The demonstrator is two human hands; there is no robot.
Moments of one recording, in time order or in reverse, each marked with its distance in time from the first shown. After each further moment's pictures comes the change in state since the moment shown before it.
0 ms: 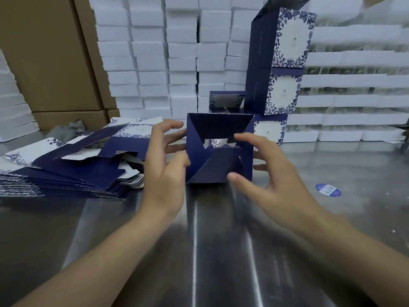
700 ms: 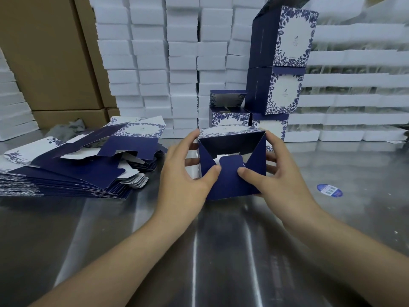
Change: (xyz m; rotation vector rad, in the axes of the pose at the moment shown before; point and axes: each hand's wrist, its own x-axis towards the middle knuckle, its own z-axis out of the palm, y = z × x) left_hand -0.008 -0.020 0.010 0.354 -0.077 -0.002; right_hand 0.004 0.012 0.017 0.468 0.189 0.409
